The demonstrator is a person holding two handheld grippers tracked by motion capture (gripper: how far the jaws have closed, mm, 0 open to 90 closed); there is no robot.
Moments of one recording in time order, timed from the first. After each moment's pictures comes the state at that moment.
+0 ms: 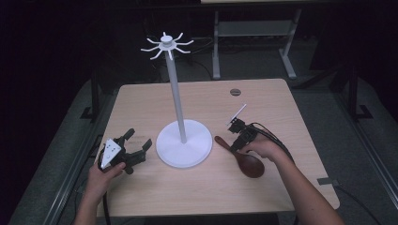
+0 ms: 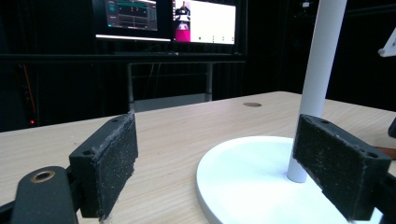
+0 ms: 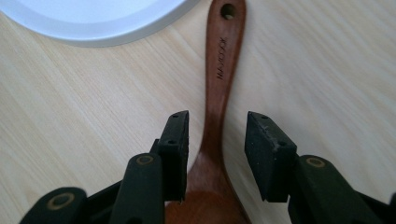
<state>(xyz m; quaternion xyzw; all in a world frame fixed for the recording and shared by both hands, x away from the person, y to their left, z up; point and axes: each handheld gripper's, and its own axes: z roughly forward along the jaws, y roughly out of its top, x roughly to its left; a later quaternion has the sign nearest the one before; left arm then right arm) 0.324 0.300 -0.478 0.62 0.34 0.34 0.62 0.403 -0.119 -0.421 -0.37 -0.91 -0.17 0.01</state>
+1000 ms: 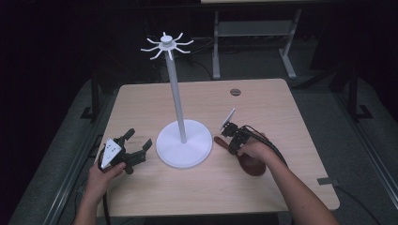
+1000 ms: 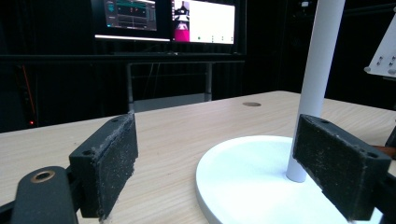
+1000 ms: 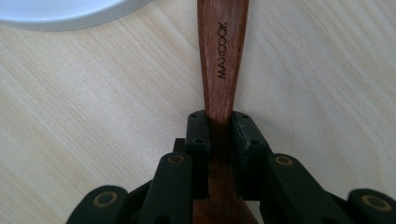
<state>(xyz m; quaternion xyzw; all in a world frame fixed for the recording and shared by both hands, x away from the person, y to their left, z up) 0.324 0.300 -0.479 0.62 0.33 0.34 0.62 0.406 -0.097 -0.438 -0.37 -0.92 -0.09 -0.02</state>
